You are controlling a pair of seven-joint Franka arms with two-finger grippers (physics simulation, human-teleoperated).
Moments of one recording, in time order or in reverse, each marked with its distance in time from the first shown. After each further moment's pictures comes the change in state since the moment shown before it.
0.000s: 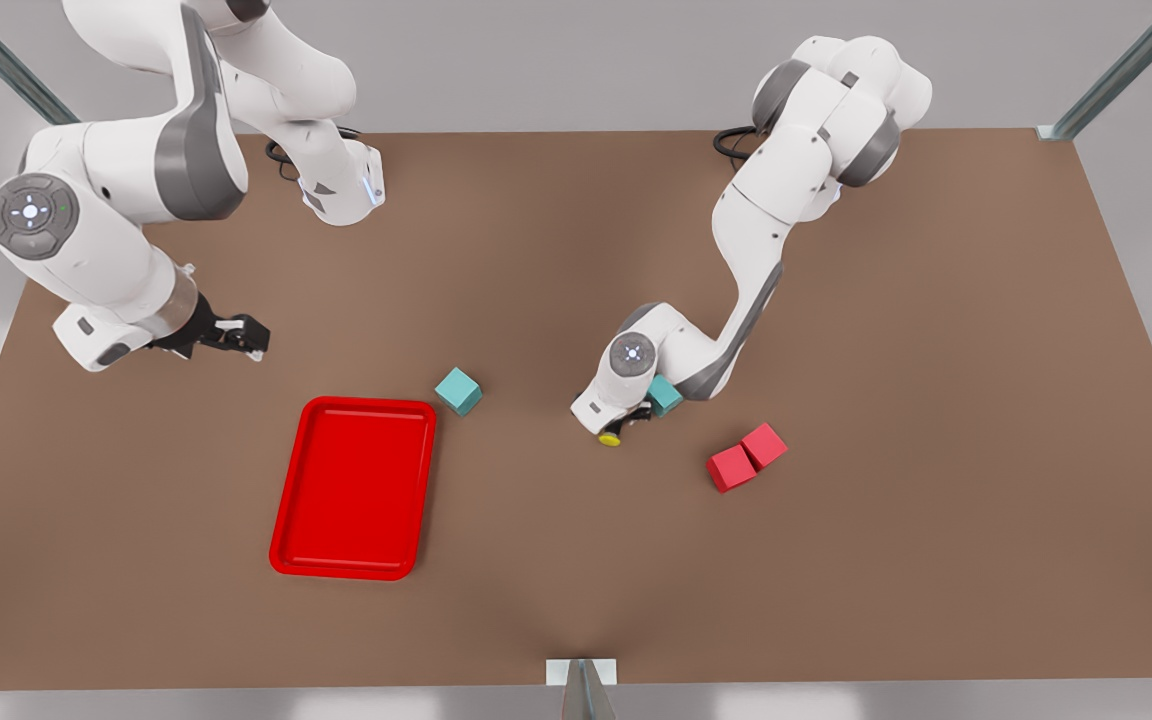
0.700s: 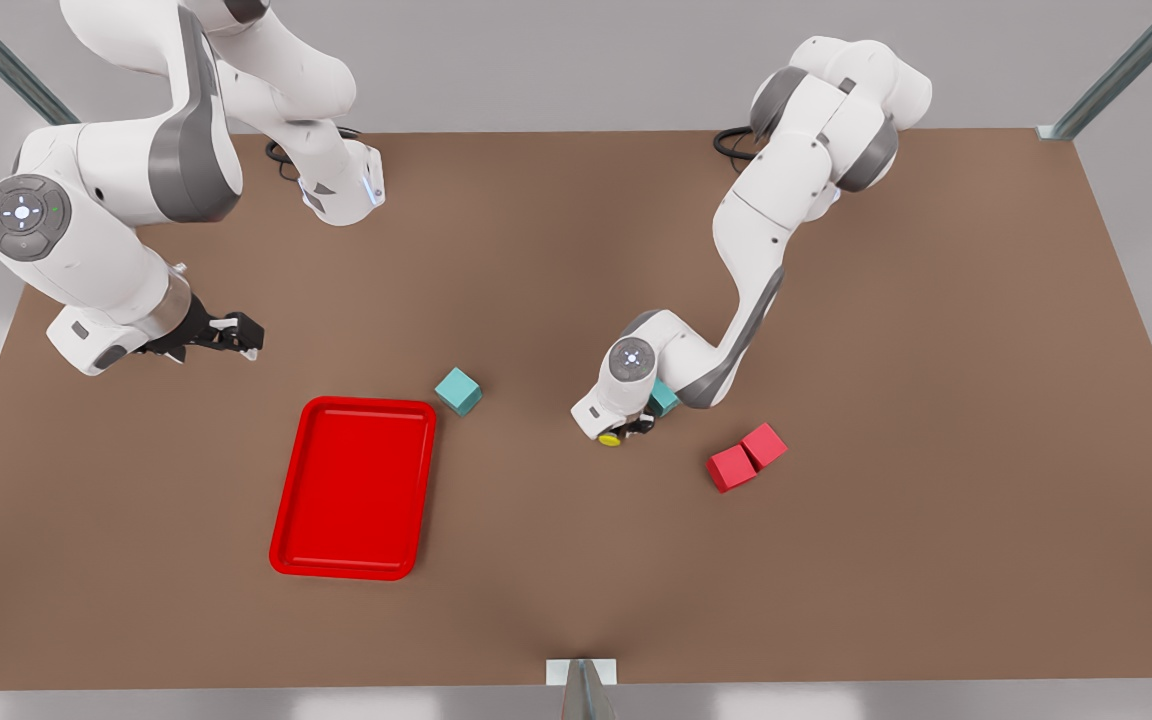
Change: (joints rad) left arm 0.001 0.017 0.014 0.038 0.053 -0.012 0.086; right arm -0.009 0.003 -0.001 0.007 -0.007 -0.001 -0.075
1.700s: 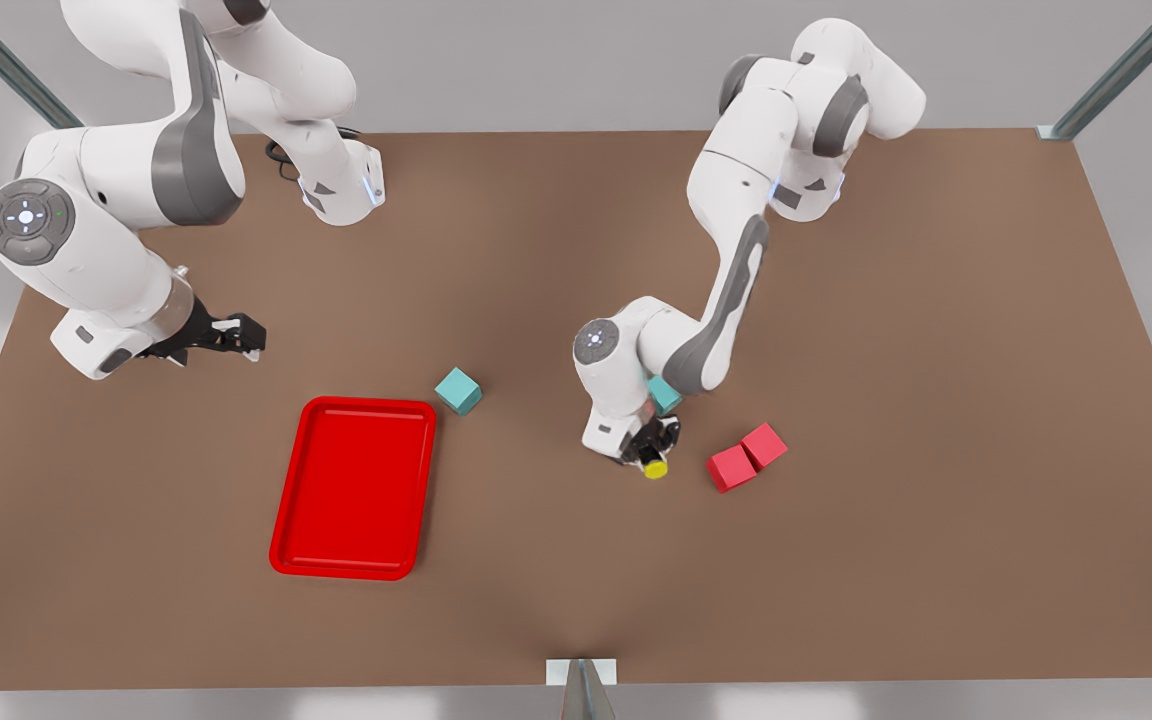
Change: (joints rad) left arm -0.368 -0.016 0.486 0.206 0.127 -0.299 -0.549; right arm 0.003 0.008 0.000 0.006 -0.002 0.002 -0.026
